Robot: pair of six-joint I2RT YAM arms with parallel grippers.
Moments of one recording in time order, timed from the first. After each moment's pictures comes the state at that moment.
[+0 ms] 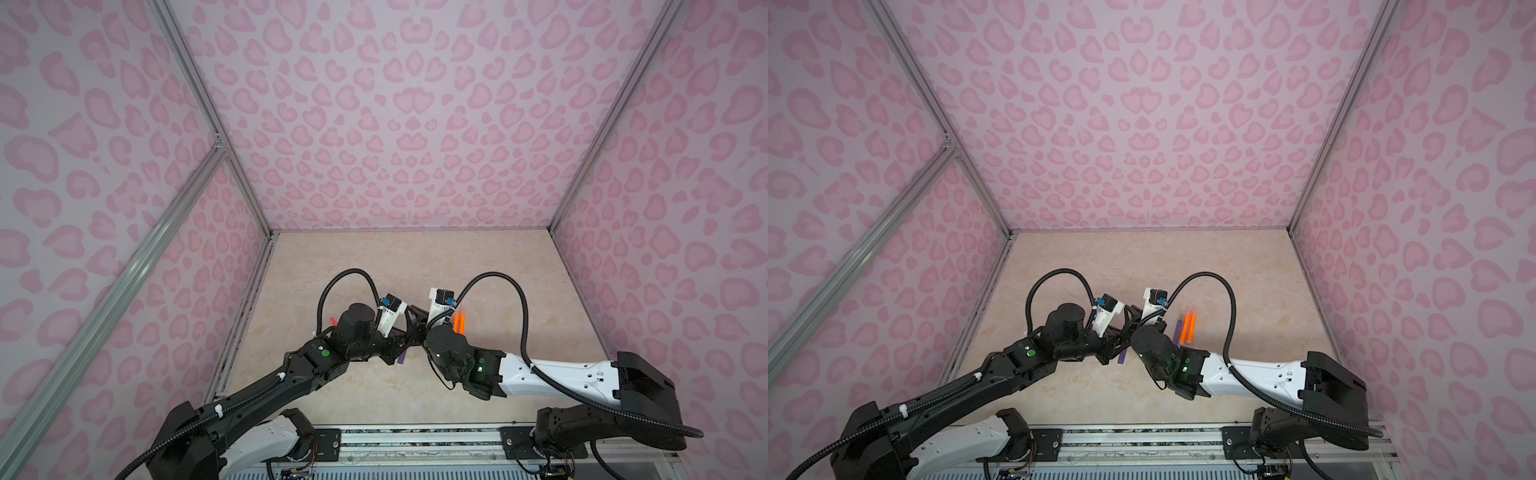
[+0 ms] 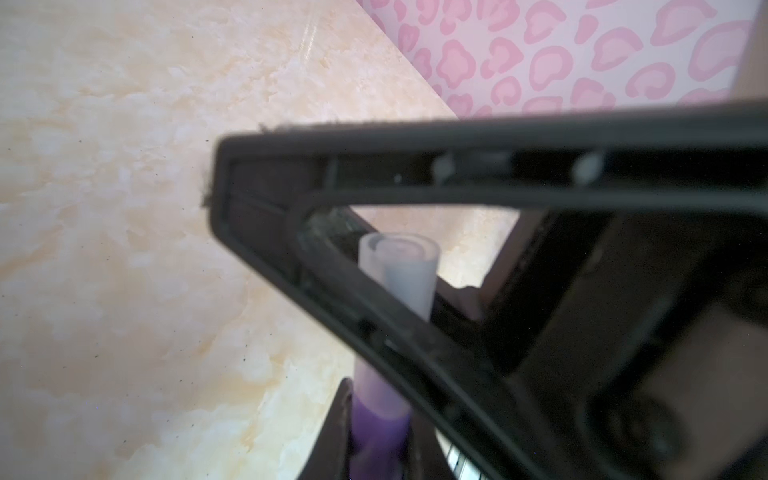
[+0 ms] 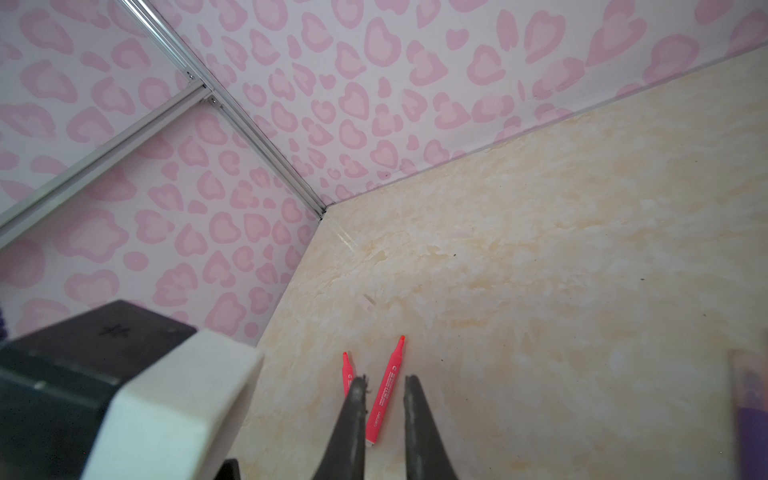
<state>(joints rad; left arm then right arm) -0.76 1.07 0.65 -0.12 0.36 -0.35 1.20 1.36 0.76 0.30 0.67 0.81</state>
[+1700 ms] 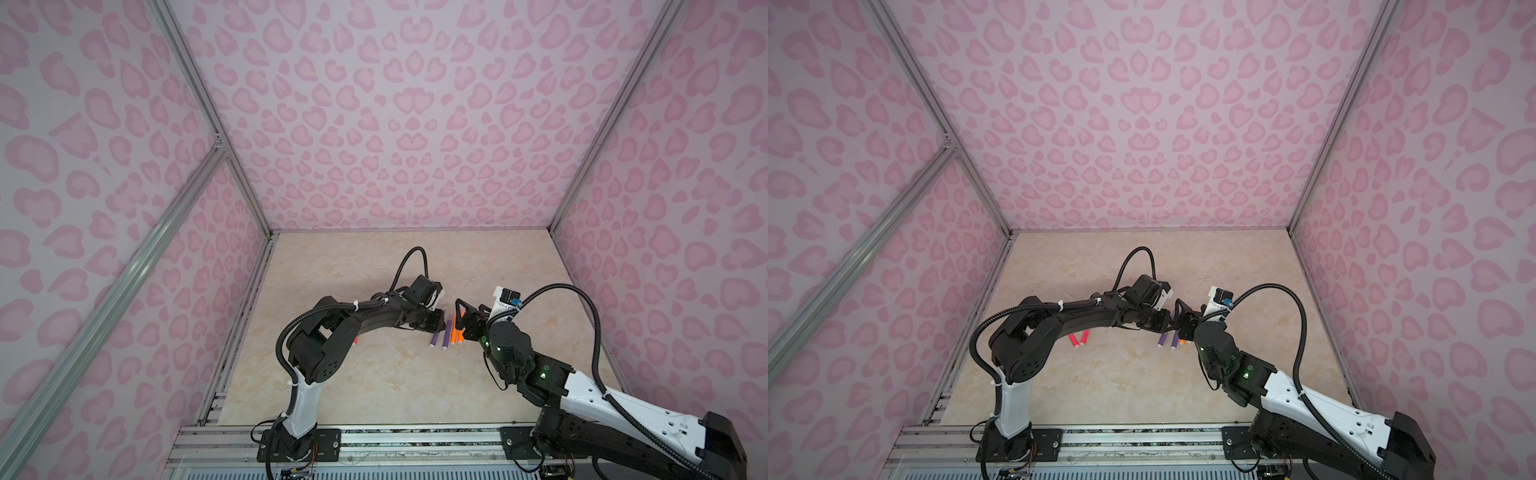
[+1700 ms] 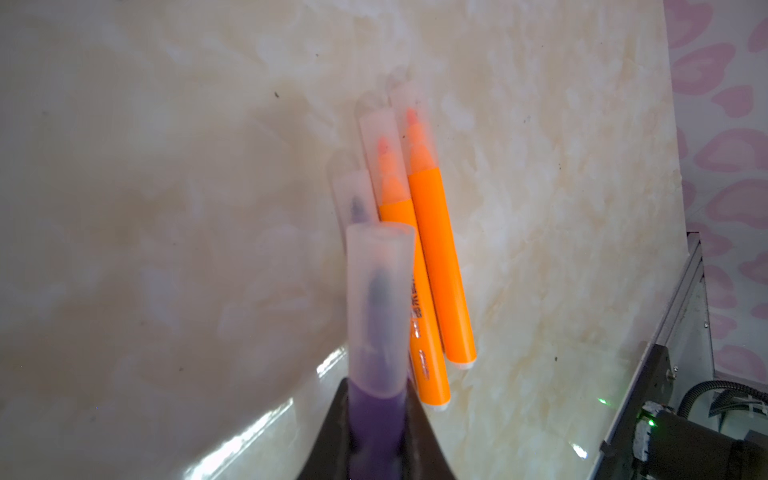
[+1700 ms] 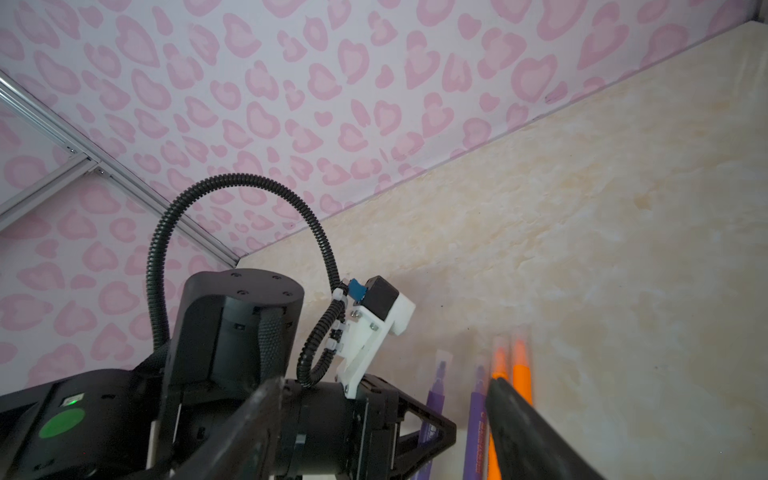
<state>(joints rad) -0.79 2.04 1.32 -0.27 0.37 -0.47 0.92 0.90 0.55 0.02 0.65 0.77</state>
